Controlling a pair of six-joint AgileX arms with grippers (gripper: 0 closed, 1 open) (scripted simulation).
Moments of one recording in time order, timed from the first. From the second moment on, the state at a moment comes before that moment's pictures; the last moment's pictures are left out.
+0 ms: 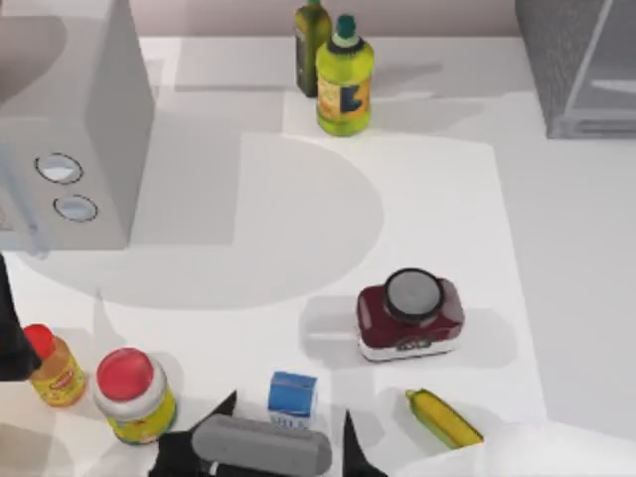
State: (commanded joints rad) left arm 0.00 0.00 0.00 0.00 0.00 0.00; right arm 1.47 2.32 1.48 -1.03 1.26 1.89
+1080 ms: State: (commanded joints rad) left arm 0.00 0.00 0.00 0.00 0.00 0.00; right arm 1.39 2.29 1.39 -0.73 1.27 1.64
